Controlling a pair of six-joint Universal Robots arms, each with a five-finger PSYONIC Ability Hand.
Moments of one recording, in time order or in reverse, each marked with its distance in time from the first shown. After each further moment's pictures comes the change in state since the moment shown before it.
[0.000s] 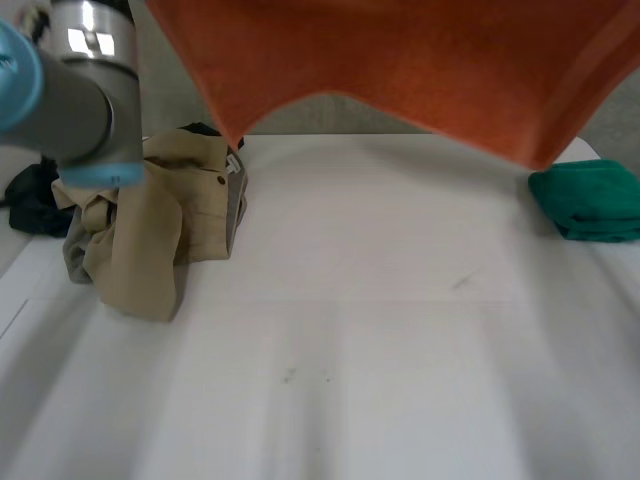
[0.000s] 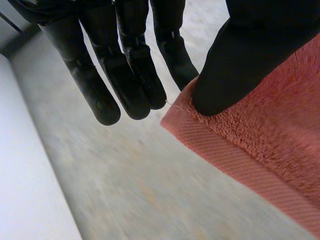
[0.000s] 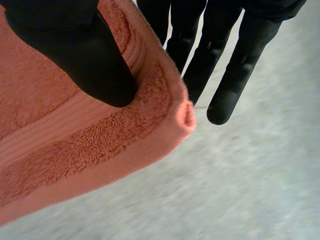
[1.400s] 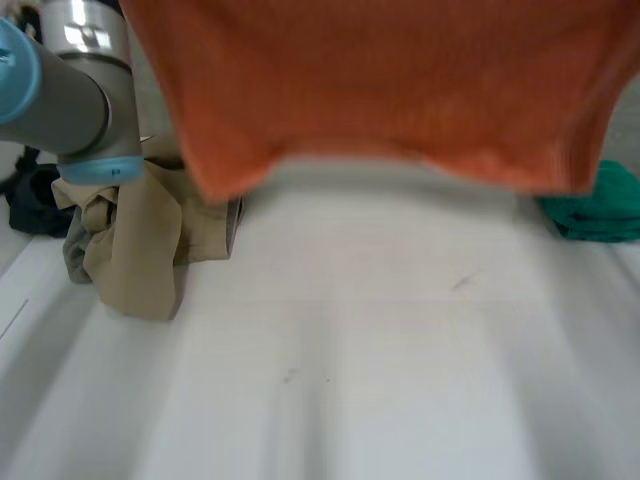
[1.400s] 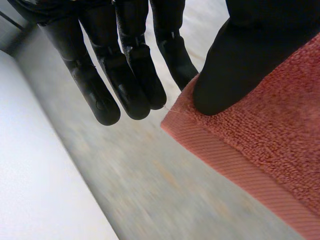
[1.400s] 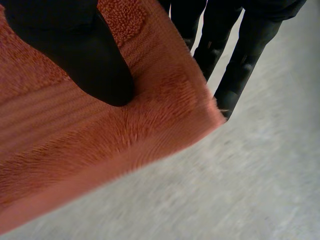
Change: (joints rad) left arm 0.007 -0.006 0.048 0.010 -0.059 0.105; right arm -0.063 0.026 -0.019 -0.124 -0.065 0.094; left_hand 0.000 0.001 0.001 0.000 0.000; right_hand 0.000 0.000 0.004 0.000 0.000
